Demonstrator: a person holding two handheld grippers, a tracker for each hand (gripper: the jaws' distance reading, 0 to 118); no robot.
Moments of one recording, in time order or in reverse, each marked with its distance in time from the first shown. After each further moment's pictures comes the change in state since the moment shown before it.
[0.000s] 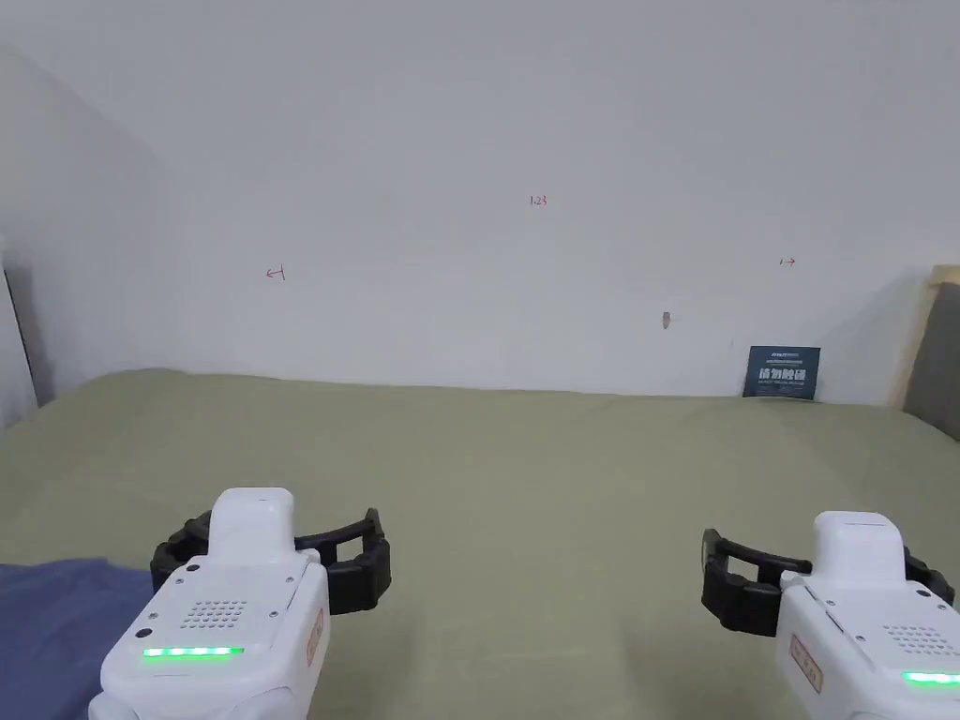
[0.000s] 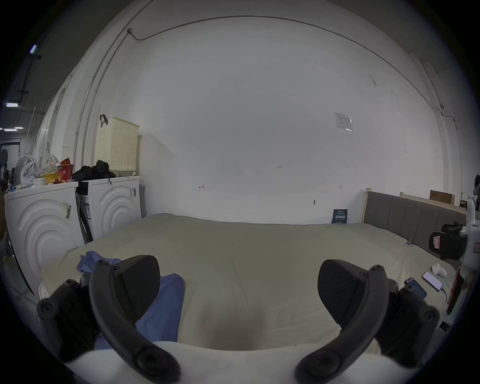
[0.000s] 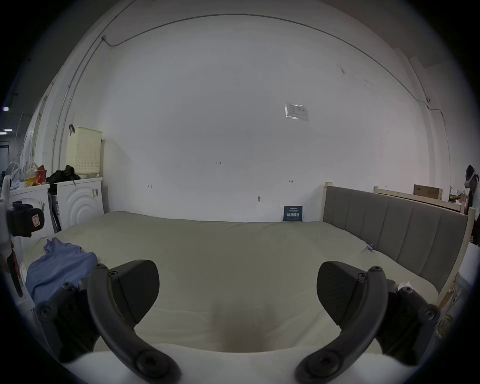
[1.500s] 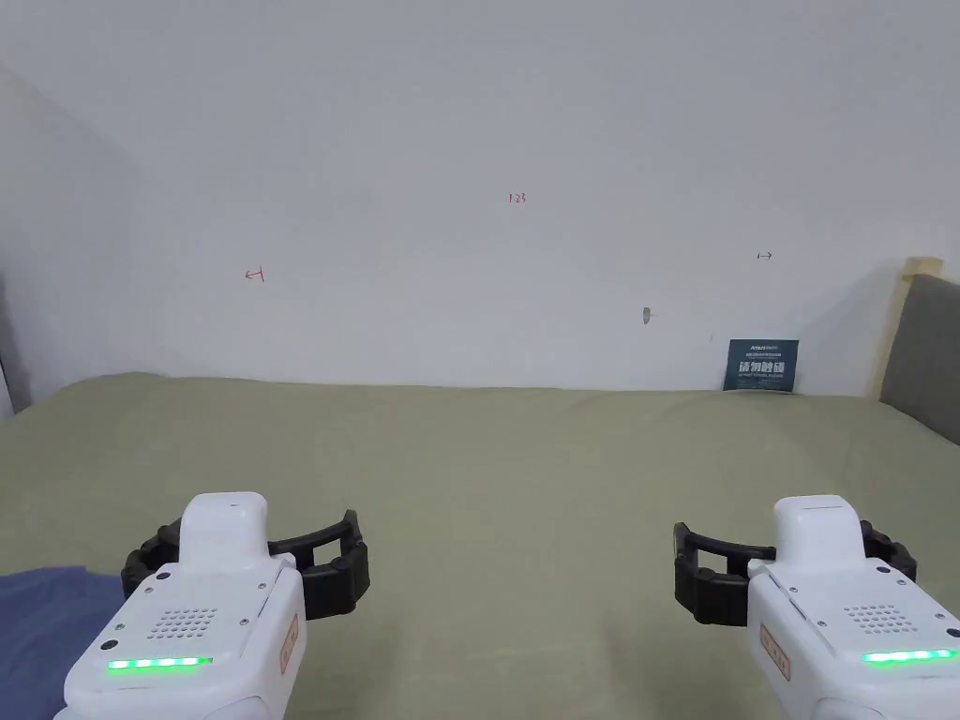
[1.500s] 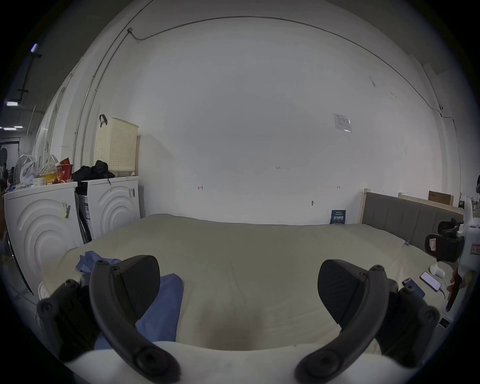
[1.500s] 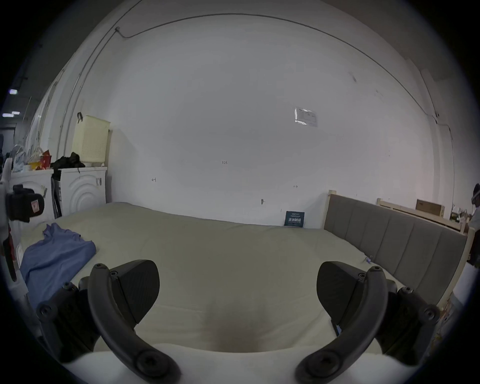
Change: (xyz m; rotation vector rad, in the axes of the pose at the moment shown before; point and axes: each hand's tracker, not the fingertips) left arm 0.002 0.001 0.004 0.003 -0.007 0.003; right arm -0.001 0.003 -0.001 0.004 0.027 0.086
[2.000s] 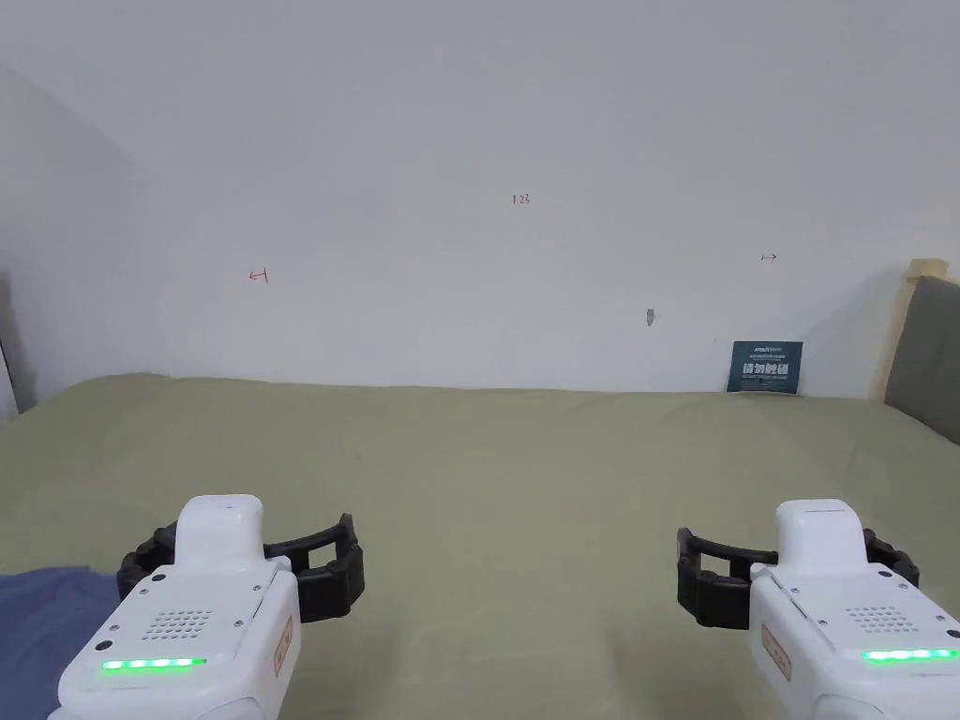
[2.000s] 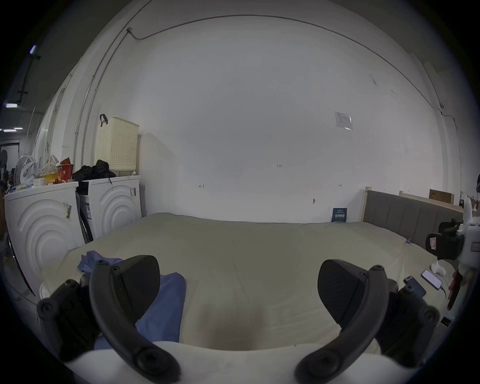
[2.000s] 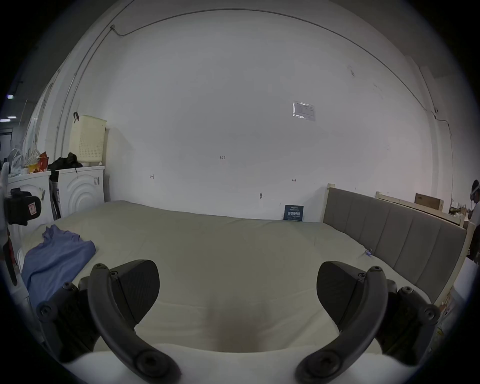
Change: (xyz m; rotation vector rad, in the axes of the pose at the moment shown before) left arm -0.006 0.000 0.000 -0.010 0.004 -0.007; right arm -0.001 0.000 -0.001 -0.035 -0.009 -0.027
